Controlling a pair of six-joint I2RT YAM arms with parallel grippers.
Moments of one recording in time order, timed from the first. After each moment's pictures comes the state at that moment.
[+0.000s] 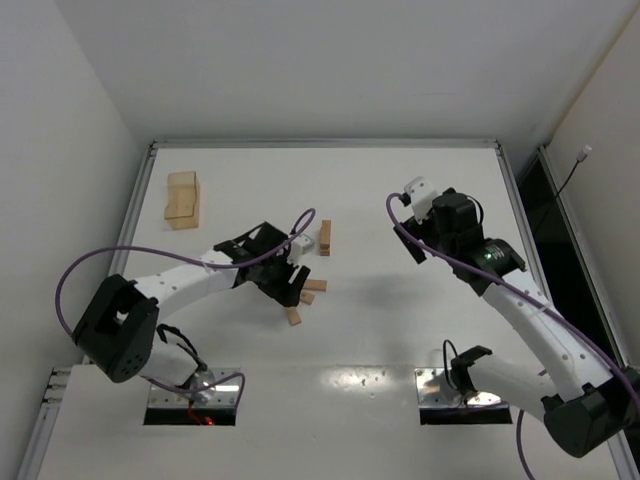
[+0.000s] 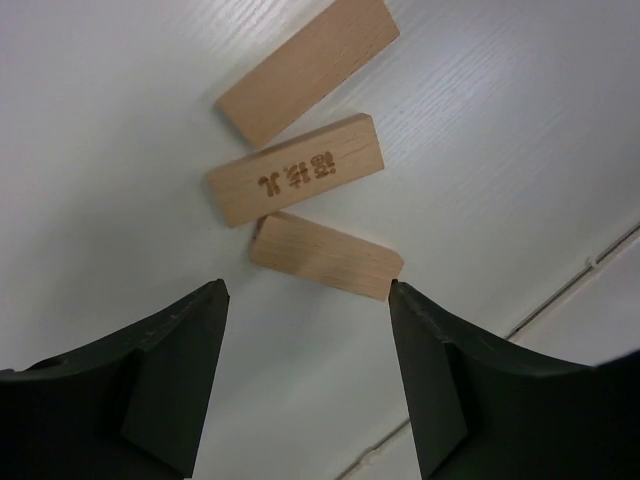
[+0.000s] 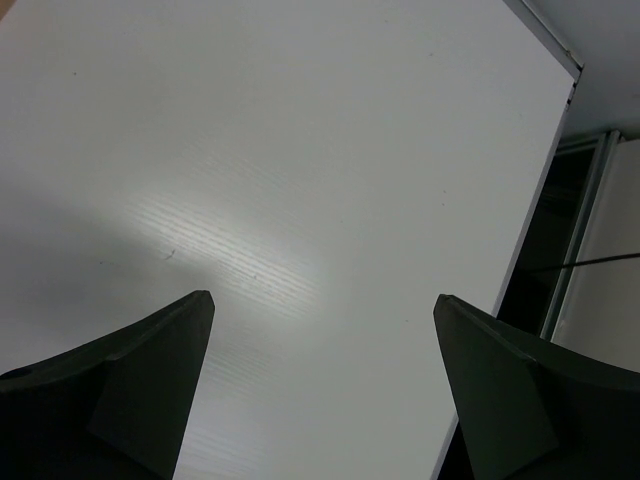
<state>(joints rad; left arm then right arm) -0.61 1.40 0.82 -0.47 0.25 0.00 0.44 1.01 0.93 -0.56 0.29 -0.37</state>
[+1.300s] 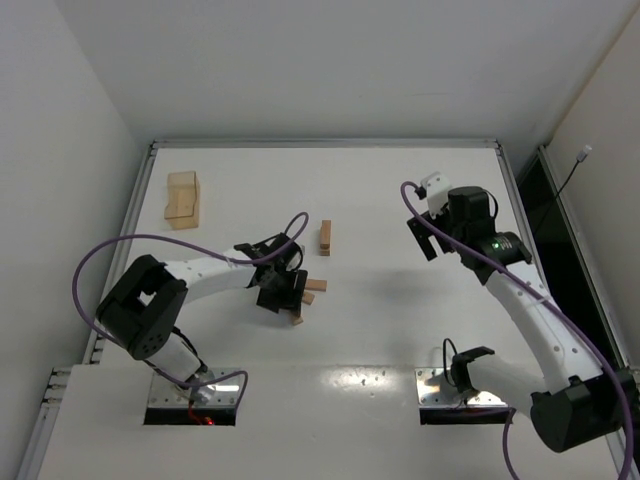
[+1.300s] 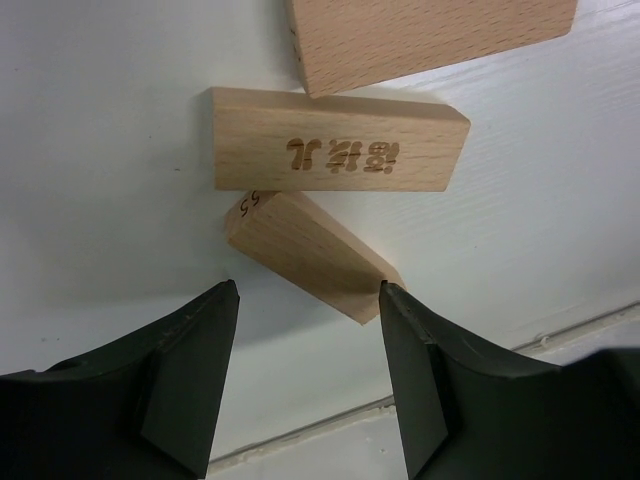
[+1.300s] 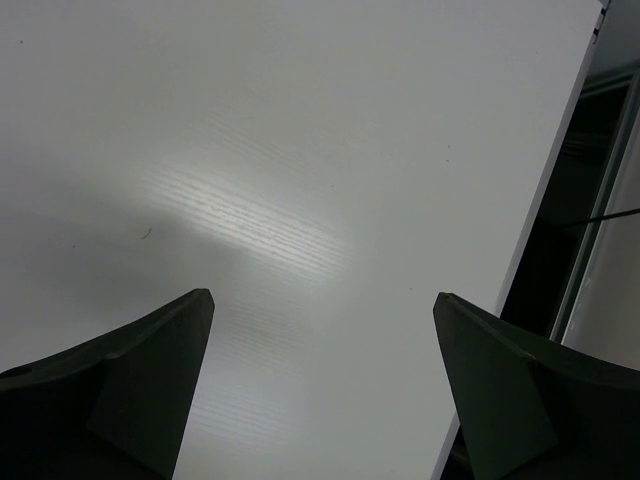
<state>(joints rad) -0.67 1.56 0.82 -0.52 0.12 -0.50 0.27 1.05 0.94 -0.60 0.19 -0.37</state>
